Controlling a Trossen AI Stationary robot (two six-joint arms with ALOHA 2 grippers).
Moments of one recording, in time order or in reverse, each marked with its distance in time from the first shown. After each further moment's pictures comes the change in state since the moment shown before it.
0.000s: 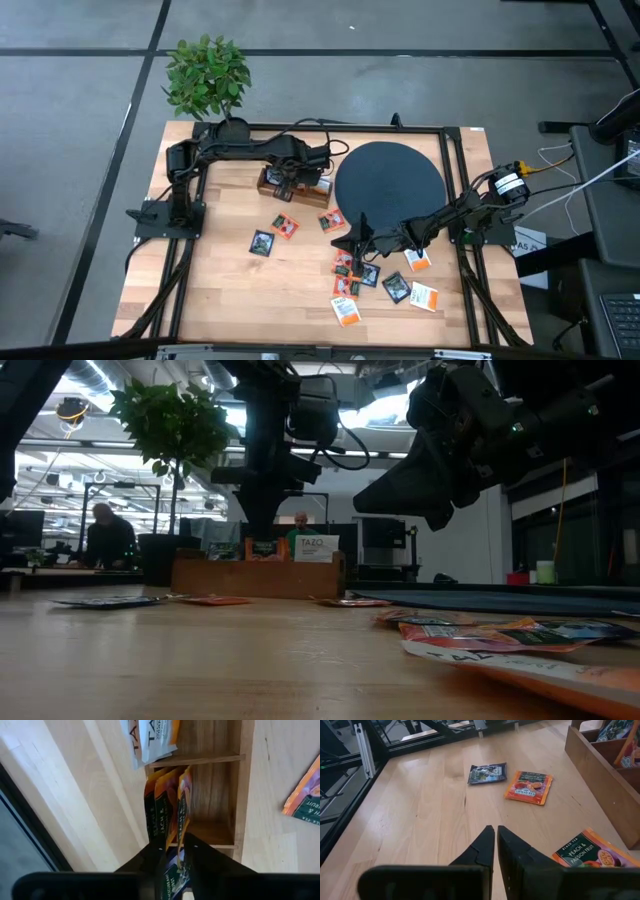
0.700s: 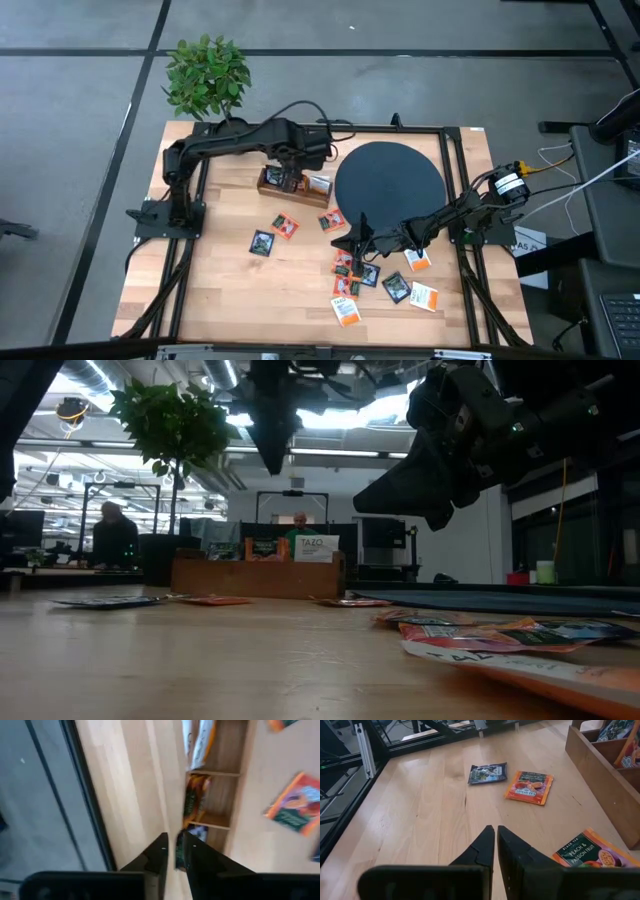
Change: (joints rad) left arm -0.045 -0.033 0.343 -0.285 -0.065 -0.180; right arm 0.000 0.000 0.000 0.000 -0.002 0.000
